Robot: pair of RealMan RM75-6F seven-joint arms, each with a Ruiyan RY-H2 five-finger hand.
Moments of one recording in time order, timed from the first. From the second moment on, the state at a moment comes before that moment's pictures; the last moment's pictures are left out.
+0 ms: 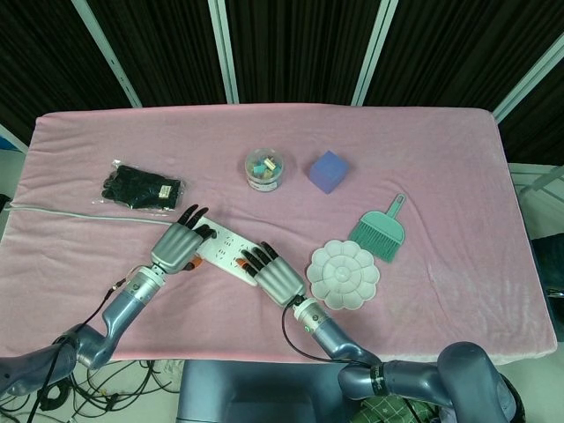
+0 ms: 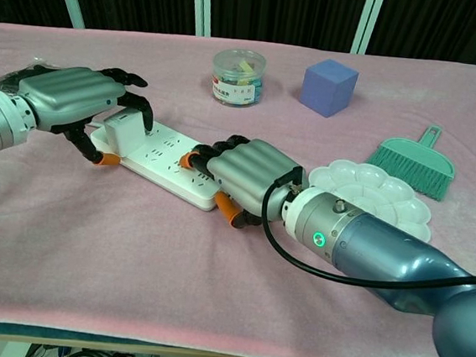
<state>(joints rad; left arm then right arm) -0.72 -1.68 -0.05 -1.02 1.51 1.03 0.06 0.87 -1.97 0.14 -1.18 -1.15 0.87 -0.63</state>
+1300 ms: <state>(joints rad) -0.75 -1.63 -0.06 -1.12 1.48 0.95 0.06 0.88 -1.94 0.14 -1.23 -1.11 0.86 -0.68</state>
